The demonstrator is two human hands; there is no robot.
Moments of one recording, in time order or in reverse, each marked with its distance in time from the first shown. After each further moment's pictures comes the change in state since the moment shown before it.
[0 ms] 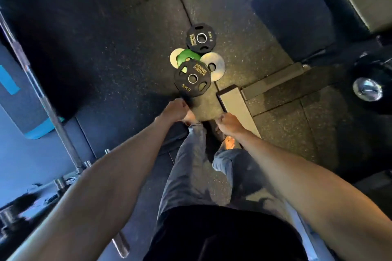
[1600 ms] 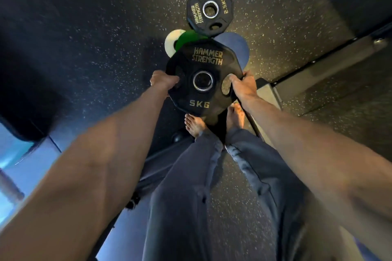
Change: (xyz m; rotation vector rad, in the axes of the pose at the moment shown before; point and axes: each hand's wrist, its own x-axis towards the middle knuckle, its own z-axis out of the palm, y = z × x) left_hand 0.332 -0.051 -0.008 -0.368 0.188 -0.355; right_hand 0.336 -0.016 0.018 0.648 0.385 0.213
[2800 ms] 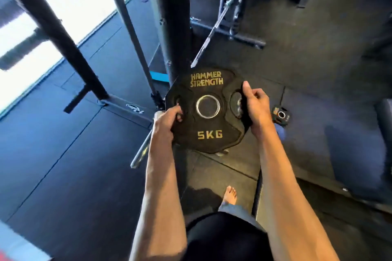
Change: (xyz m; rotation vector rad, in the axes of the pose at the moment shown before) left_hand -0.769 -0.505 -0.144 -1.611 0.344 0.103; right_hand -0.751 0.149 -0.154 -0.058 -0.634 -0.910
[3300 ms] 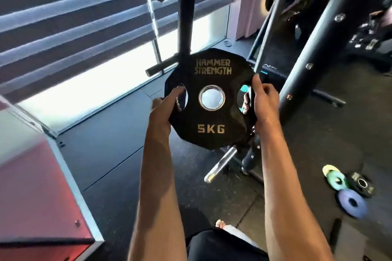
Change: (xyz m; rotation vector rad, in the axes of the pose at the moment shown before) left_hand -0.091 0.125 -0.355 -0.018 0.291 0.432; right_hand -0.217 -0.078 0.311 0.090 -0.271 -0.230
